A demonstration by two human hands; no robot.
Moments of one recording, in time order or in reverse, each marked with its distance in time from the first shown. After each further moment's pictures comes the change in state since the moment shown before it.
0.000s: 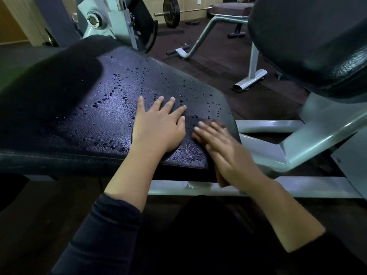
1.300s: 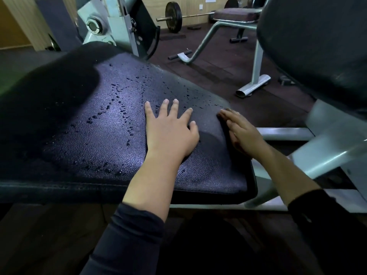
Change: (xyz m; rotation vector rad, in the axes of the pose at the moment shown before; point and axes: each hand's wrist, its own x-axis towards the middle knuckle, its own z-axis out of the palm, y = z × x) left_hand 0.034 0.015 0.007 -0.040 0.014 -0.093; right_hand 0.083 0.092 -0.007 0.236 0.078 0.373
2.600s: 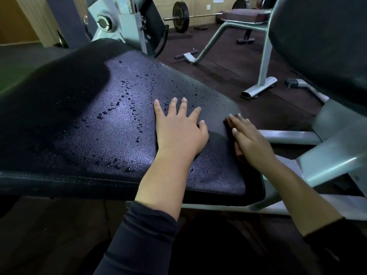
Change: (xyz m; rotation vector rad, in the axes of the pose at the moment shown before) left_hand 0.001 0.003 0.000 -0.006 0.016 -0.013; right_hand -0.031 -0.025 0.006 -0.171 -0.003 -0.028
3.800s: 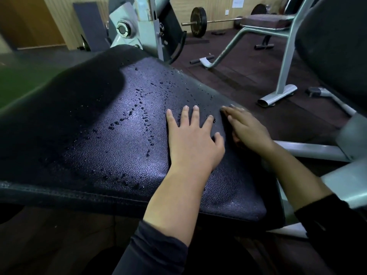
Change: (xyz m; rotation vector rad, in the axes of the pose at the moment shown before) left_hand 0.003 0.005 0.001 -0.014 0.040 -0.056; right_hand 0.089 -0.006 0.014 -0.080 -0.096 -0.100
